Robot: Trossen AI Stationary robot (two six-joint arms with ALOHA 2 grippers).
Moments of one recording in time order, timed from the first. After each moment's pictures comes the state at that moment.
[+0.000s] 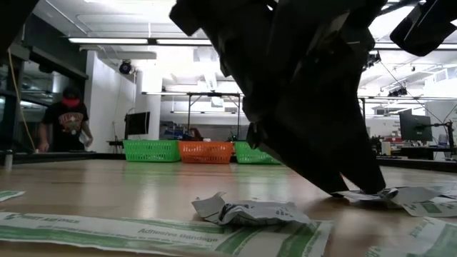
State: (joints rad) left arm -0.32 2.31 1.69 -0.35 0.03 -0.44; right arm 0.59 0.77 0.69 -0.65 0.31 0.63
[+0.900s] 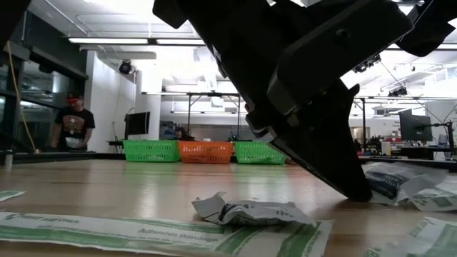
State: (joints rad) left arm -0.38 2.37 1.69 -0.33 -0.21 -0.32; right arm 0.59 0.77 0.69 -0.65 0.34 0.65
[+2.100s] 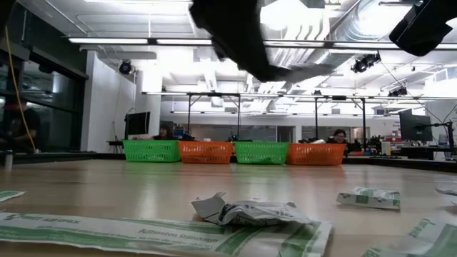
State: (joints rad) left arm -0.36 2.03 1.68 -0.66 -0.12 -0.23; right arm 0.58 0.77 0.69 -0.65 0.36 0.65
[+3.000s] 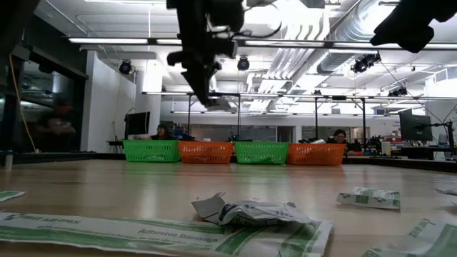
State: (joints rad) left arm 0.20 1.86 1.69 -1.11 -0.20 0.45; right arm 0.58 0.77 0.69 -0.63 0.62 0.72
